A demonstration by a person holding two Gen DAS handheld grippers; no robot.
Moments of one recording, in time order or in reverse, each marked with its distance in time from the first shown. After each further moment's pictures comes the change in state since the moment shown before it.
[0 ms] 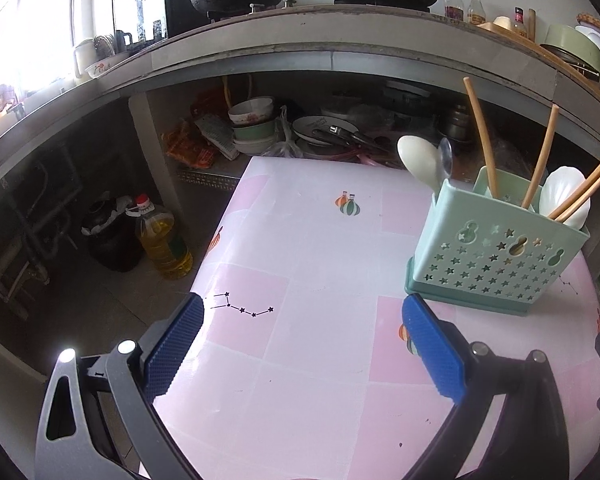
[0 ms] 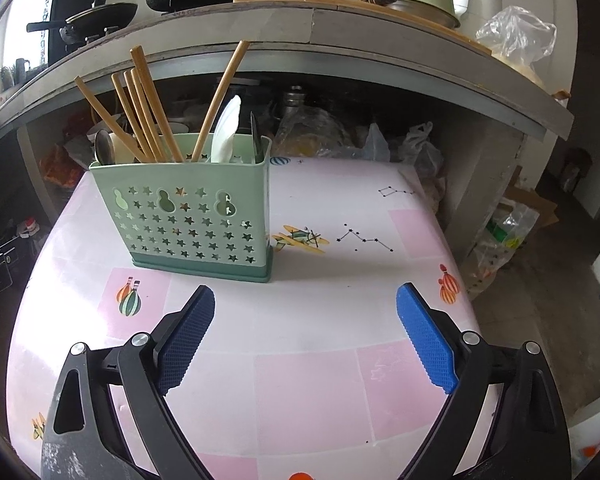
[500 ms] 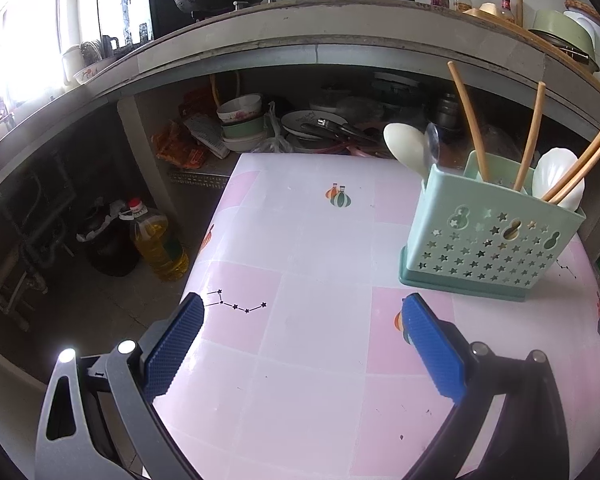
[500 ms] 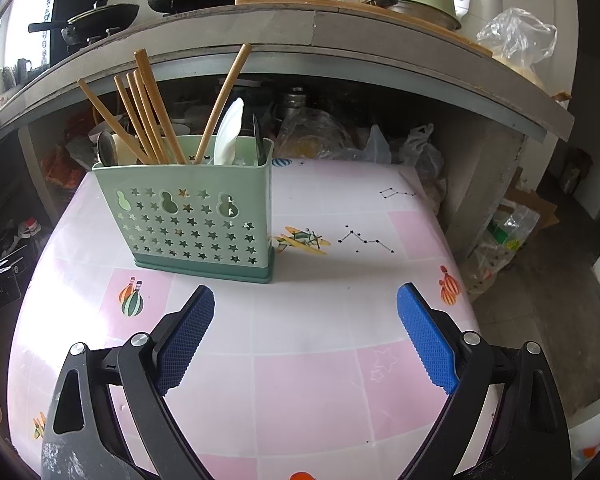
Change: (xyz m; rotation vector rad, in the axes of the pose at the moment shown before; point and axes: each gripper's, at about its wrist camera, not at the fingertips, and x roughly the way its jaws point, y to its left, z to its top) left arm 0.000 -0.009 -0.005 0.044 0.015 -0.022; right arm -0.002 0.000 -0.001 -0.003 -0.006 0.006
